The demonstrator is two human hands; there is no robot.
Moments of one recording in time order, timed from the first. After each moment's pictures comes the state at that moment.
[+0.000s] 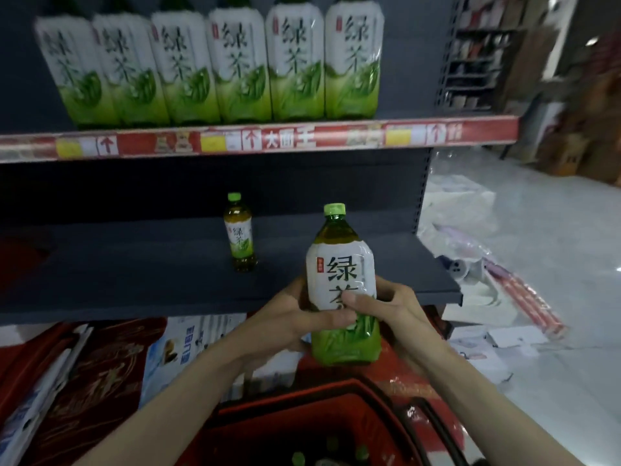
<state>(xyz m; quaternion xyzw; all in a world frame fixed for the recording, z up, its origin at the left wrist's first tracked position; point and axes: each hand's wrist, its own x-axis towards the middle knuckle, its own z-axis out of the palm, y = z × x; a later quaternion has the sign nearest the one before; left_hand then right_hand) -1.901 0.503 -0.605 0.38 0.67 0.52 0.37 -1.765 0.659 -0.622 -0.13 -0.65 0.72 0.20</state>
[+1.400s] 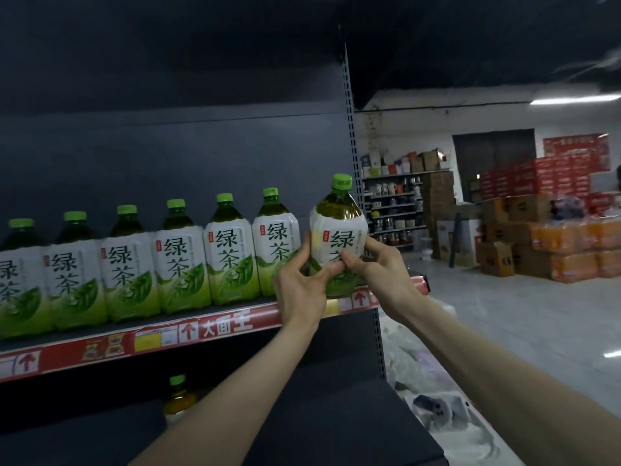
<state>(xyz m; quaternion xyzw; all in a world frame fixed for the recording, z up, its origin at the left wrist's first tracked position) -1.913 0.724 -0.410 0.44 0.53 0.72 -0.10 -1.806 0.817 -0.399 -0.04 -0.69 0.52 0.50</state>
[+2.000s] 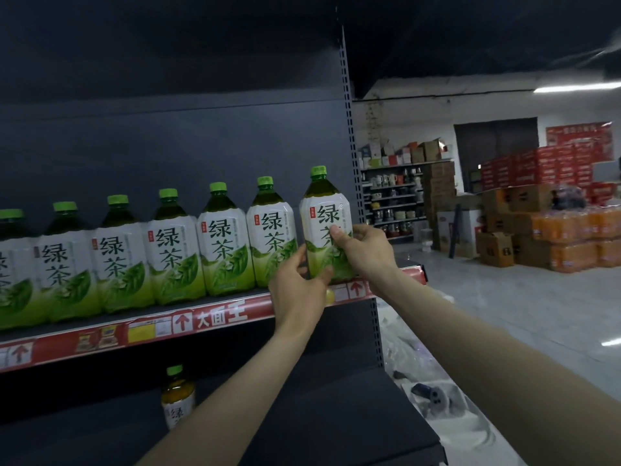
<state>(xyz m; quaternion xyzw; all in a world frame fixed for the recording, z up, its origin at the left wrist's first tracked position) -1.909 0.714 -0.423 0.42 0.63 0.65 -0.11 -1.836 0.826 -0.382 -0.23 -0.69 0.45 0.52</state>
